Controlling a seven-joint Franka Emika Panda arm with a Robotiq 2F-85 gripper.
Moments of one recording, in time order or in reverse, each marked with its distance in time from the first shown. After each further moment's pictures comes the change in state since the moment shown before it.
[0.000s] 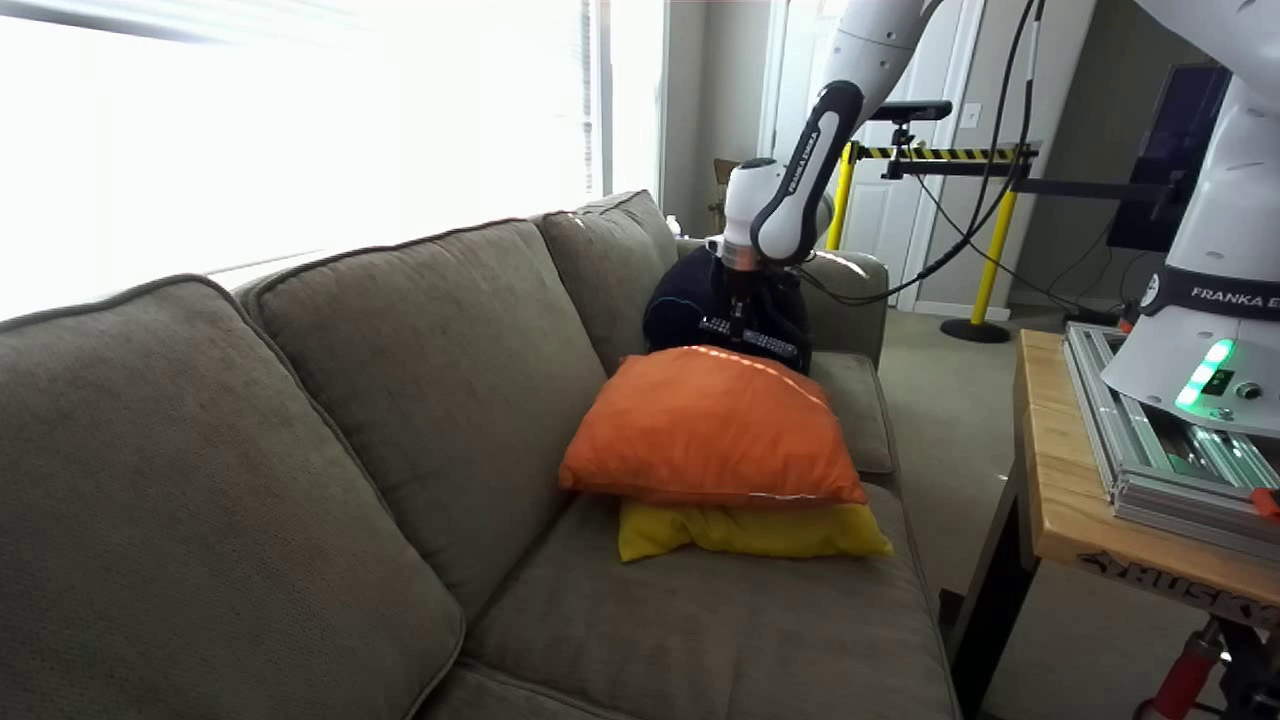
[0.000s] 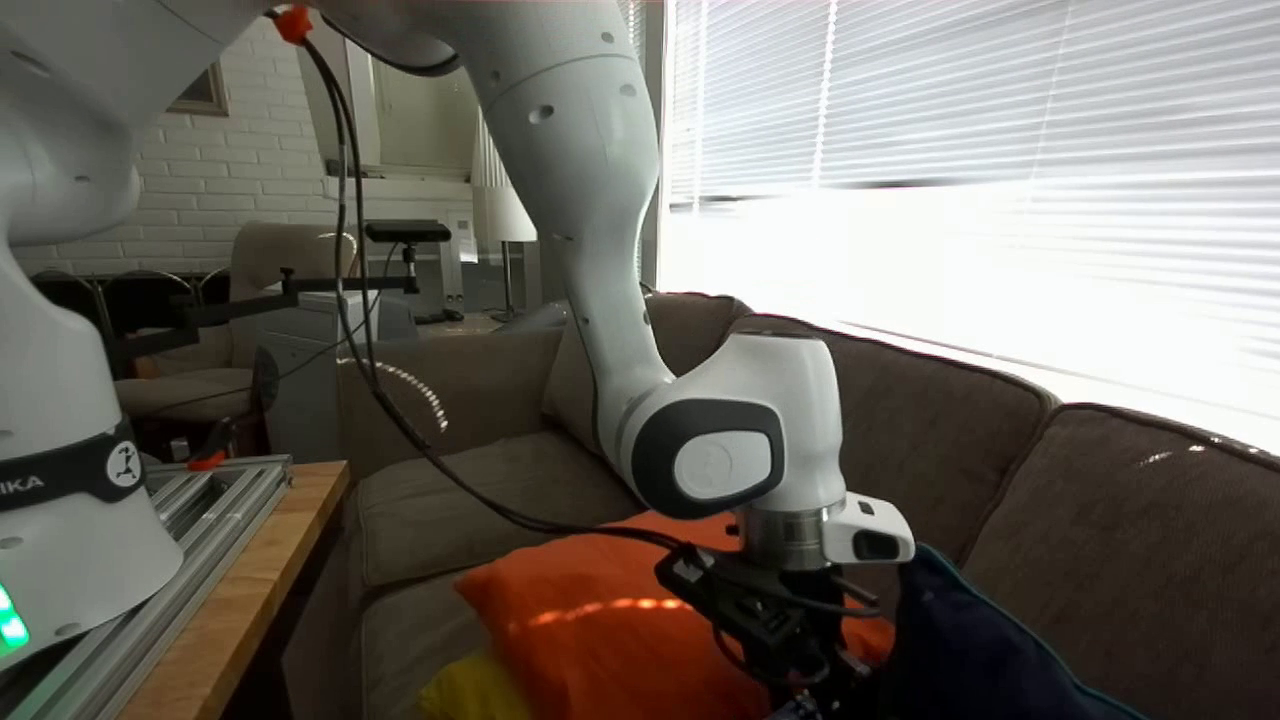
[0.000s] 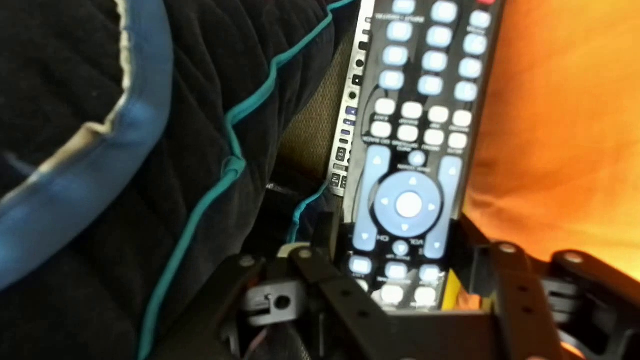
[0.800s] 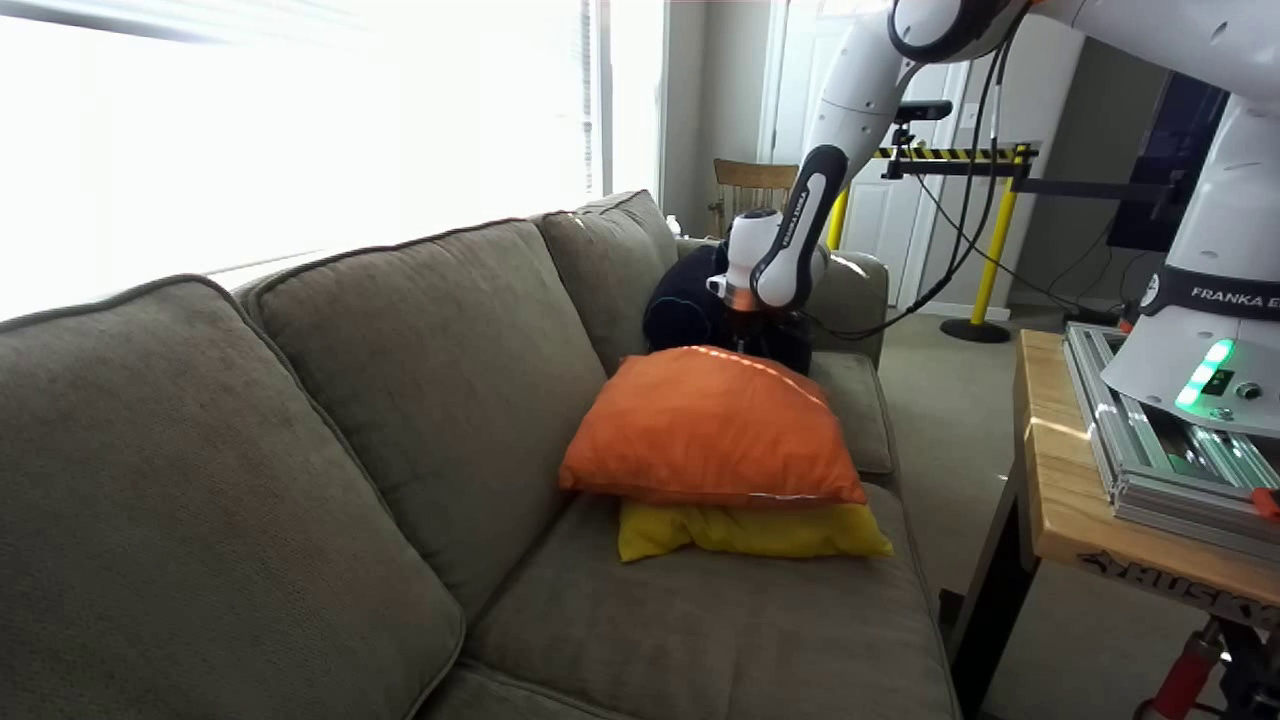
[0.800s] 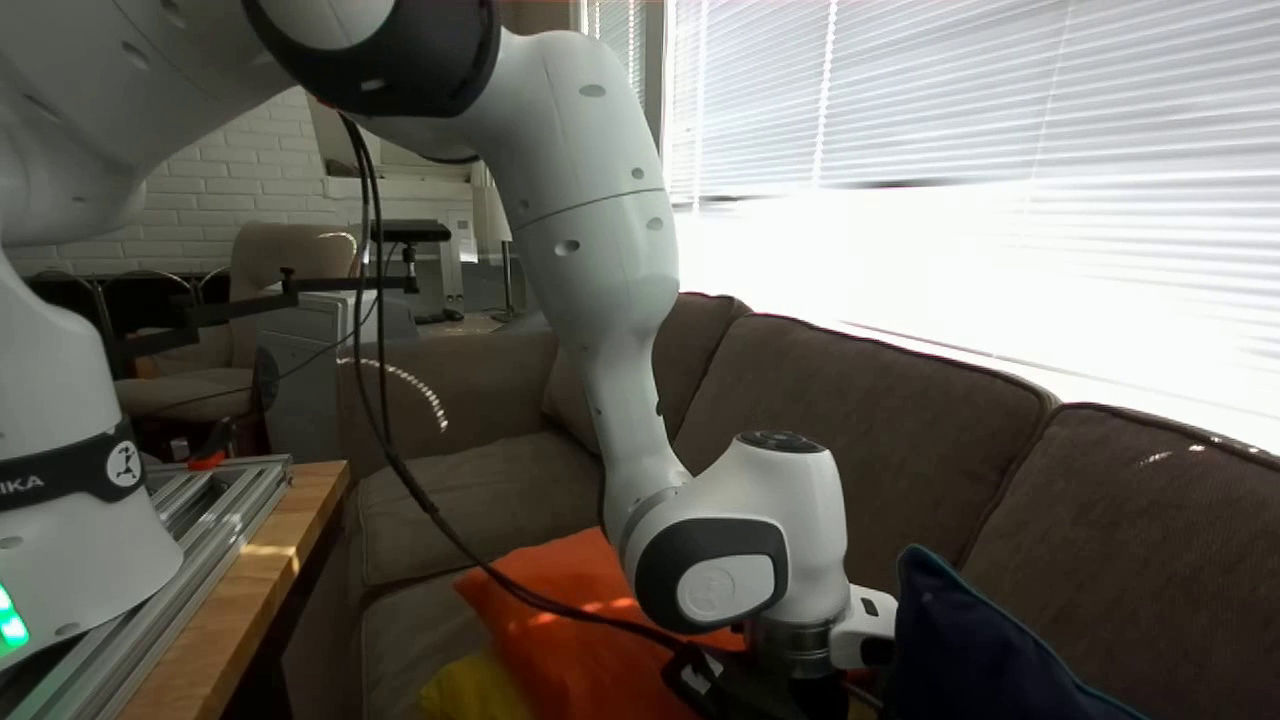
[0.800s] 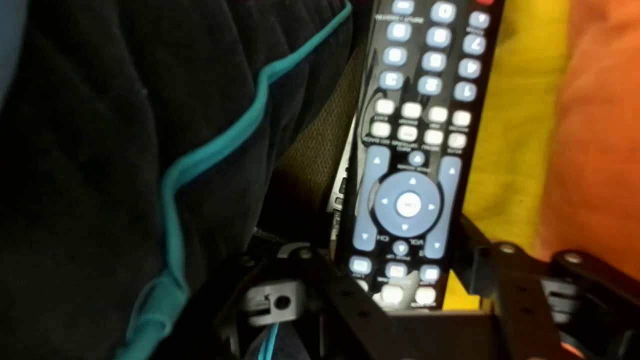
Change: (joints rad) arm -0.066 0.224 0.026 0.172 0.000 0.065 -0.091
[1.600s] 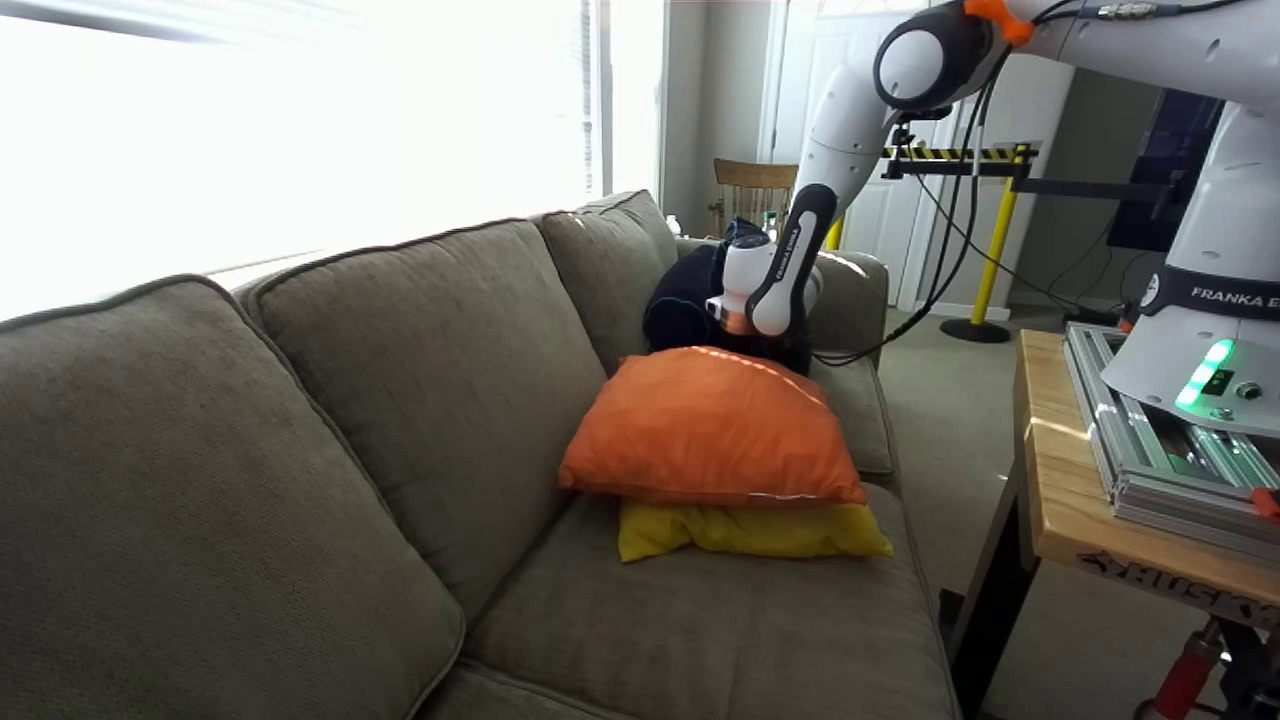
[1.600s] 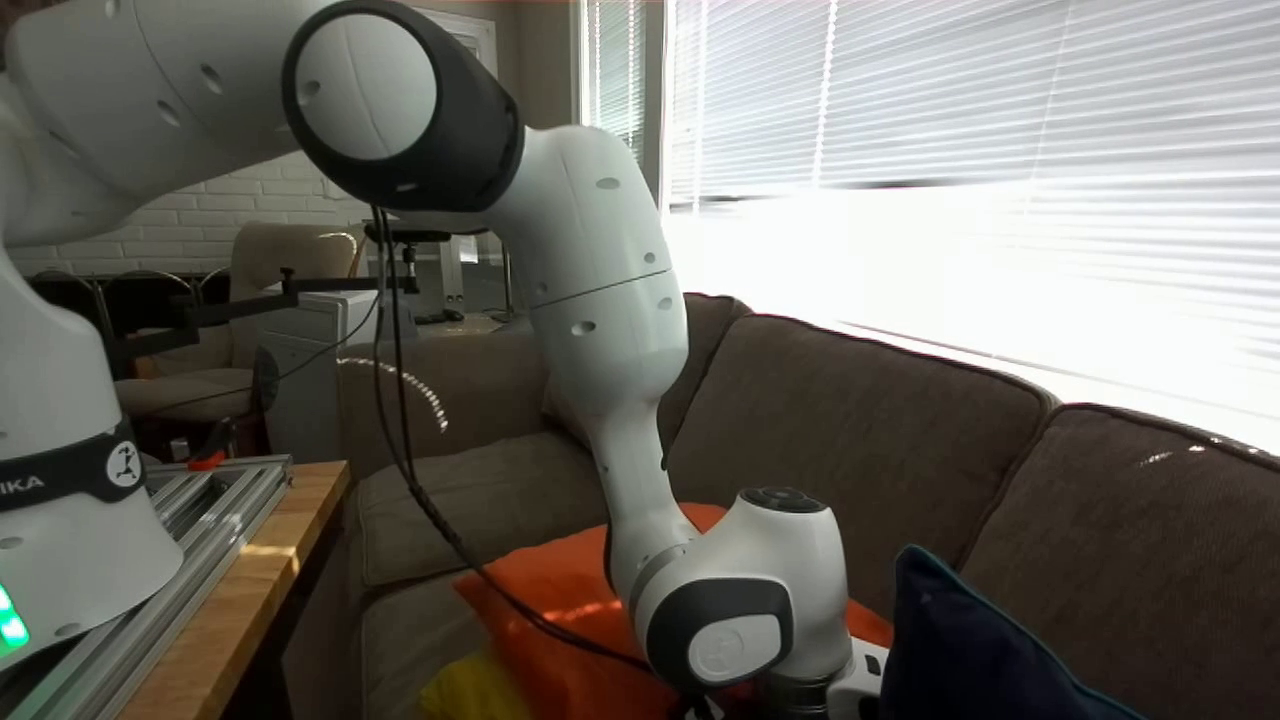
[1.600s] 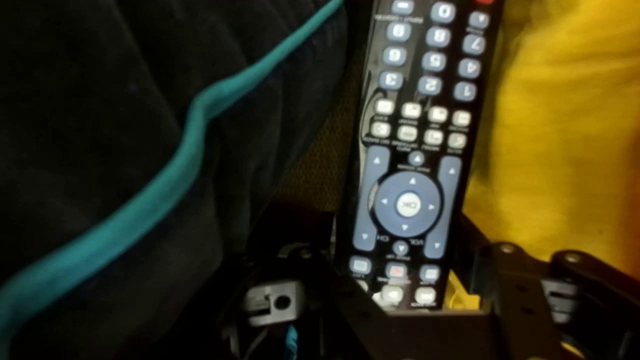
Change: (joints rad) arm 0.022 0.156 -0.031 0.154 0.007 -0.001 0.136
